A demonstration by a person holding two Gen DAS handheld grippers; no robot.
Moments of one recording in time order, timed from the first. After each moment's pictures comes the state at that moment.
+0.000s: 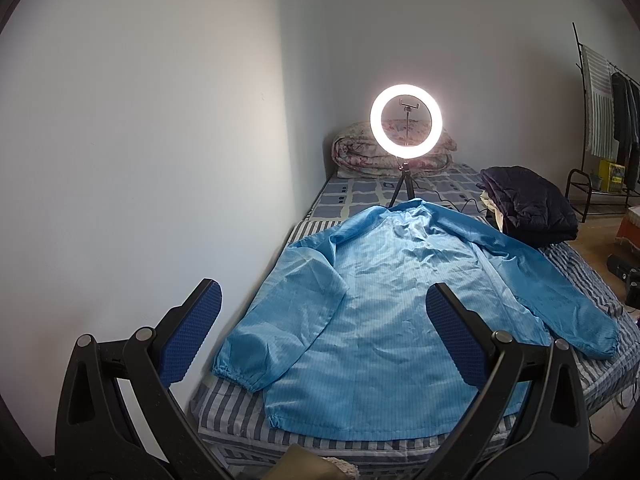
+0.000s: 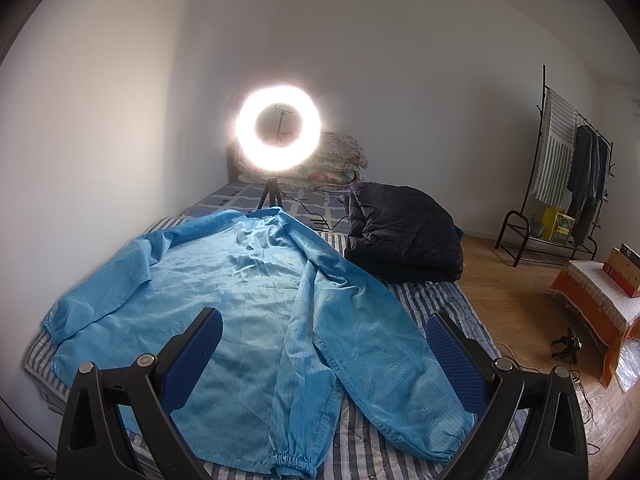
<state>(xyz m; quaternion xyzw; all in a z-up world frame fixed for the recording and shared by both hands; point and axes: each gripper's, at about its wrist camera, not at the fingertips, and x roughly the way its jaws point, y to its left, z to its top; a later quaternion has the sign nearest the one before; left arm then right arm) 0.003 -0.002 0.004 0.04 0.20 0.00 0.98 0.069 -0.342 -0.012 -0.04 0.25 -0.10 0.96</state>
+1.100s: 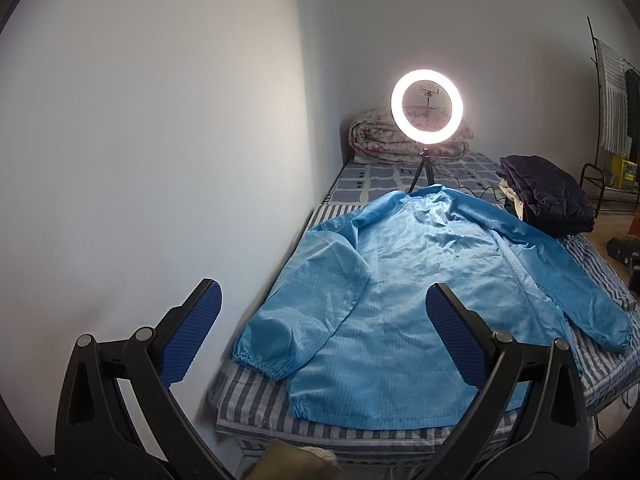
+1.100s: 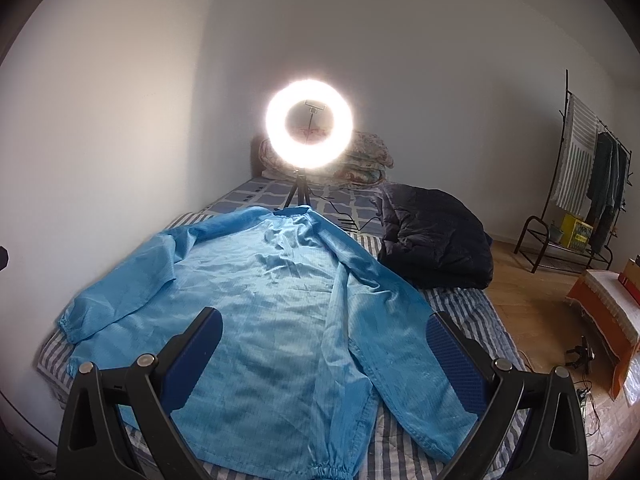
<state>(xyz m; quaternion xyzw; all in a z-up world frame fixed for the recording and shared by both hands) 0.010 0.030 -0.016 0.04 0.22 0.02 0.97 0.092 -0.304 -0.012 -0.05 0.26 -0.06 0.96</state>
